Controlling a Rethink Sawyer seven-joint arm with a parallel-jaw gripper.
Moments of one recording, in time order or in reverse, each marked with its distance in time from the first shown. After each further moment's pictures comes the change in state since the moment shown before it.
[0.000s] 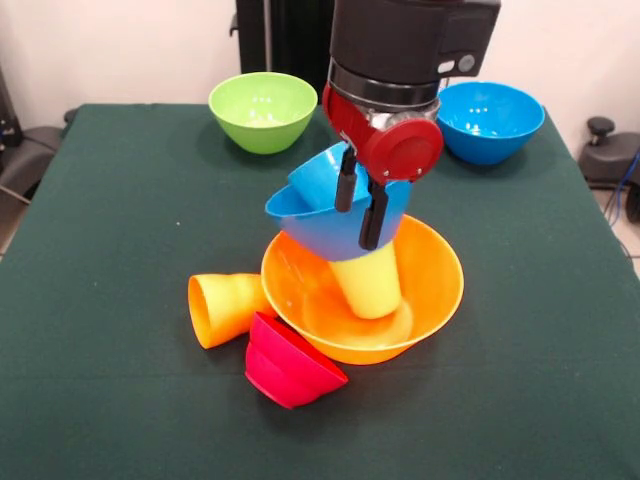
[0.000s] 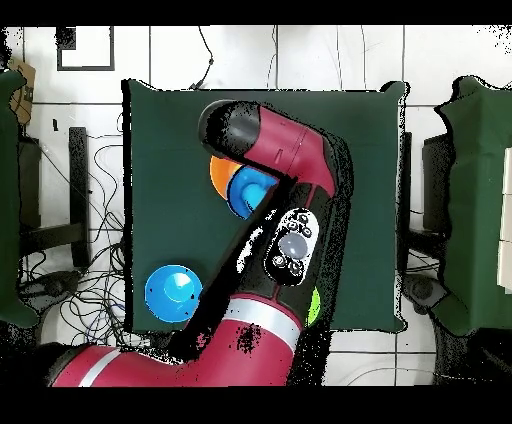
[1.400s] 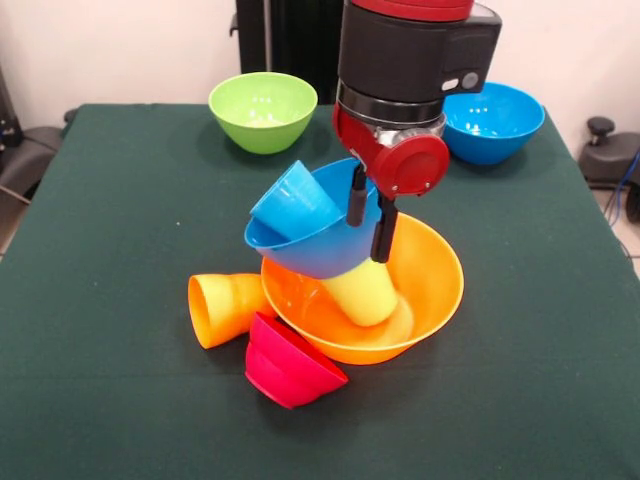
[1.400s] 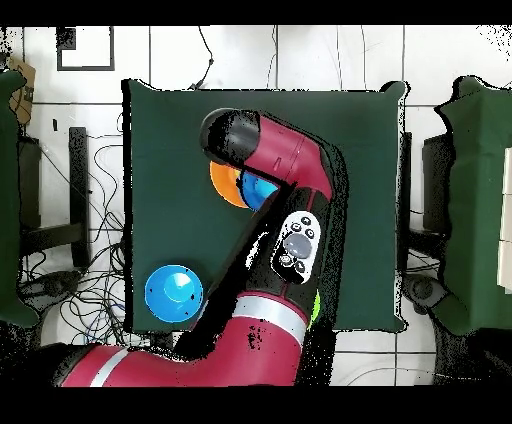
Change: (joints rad) arm -0.022 -0.018 0.067 0.060 0.000 -0.078 0.000
